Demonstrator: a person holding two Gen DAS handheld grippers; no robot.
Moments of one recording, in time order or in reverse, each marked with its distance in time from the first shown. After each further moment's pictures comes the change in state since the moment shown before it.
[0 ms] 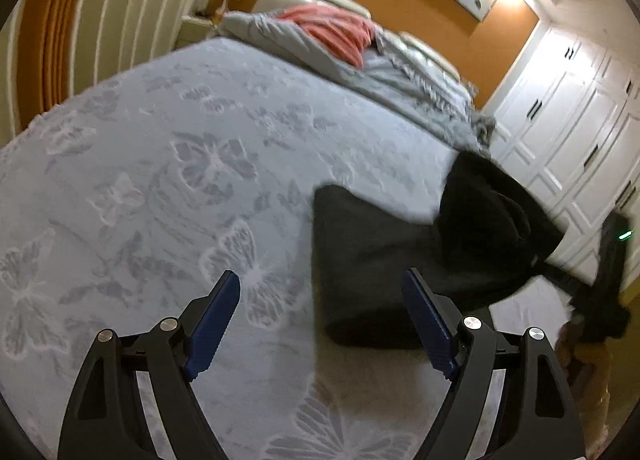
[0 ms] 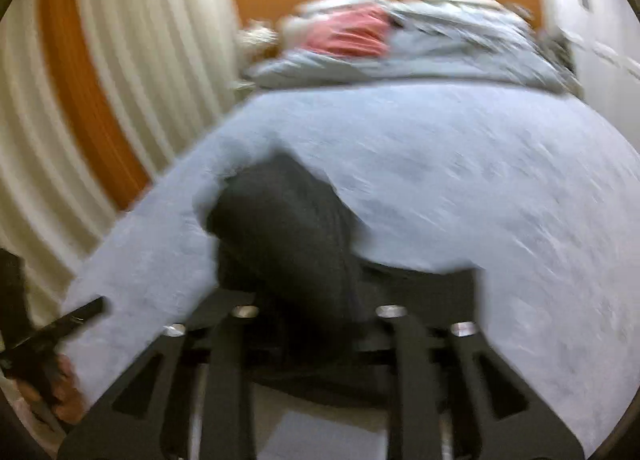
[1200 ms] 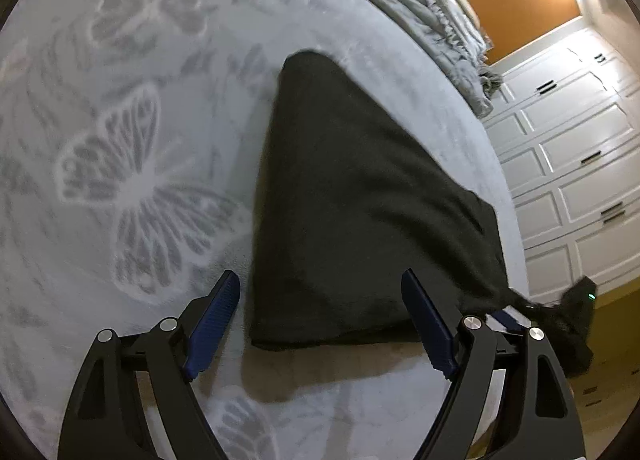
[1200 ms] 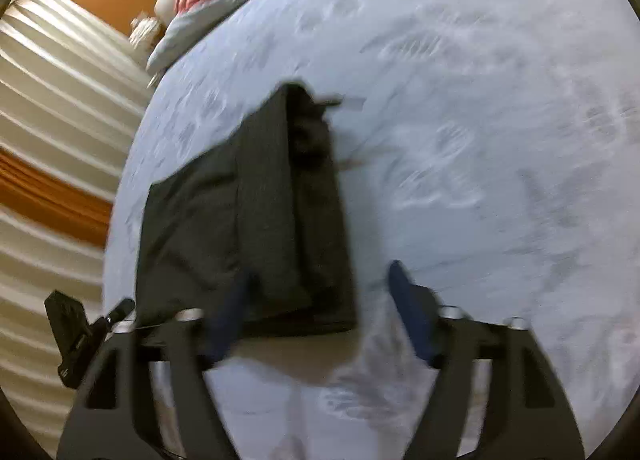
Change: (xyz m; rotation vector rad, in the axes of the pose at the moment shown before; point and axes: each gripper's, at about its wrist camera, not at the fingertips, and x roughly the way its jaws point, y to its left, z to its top) left arm 0.123 -0.006 -0.023 -0.194 0.320 -0.123; right arm 0.025 -0.119 -0.051 0.451 0.160 0.183
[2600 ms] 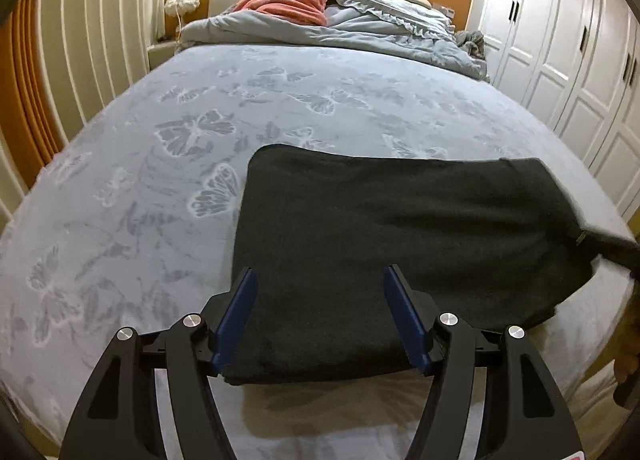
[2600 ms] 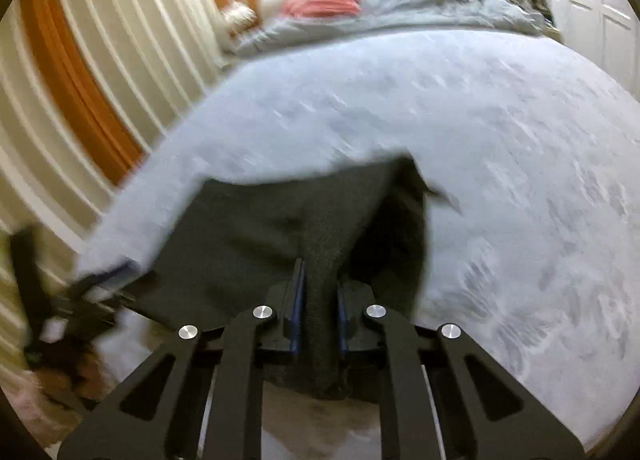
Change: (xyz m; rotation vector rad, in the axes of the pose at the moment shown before) left arm -0.094 -0.040 -0.108 0.487 -0.239 0.343; right arm -0.021 0.097 -0.129 -0.369 -0.063 -0.132
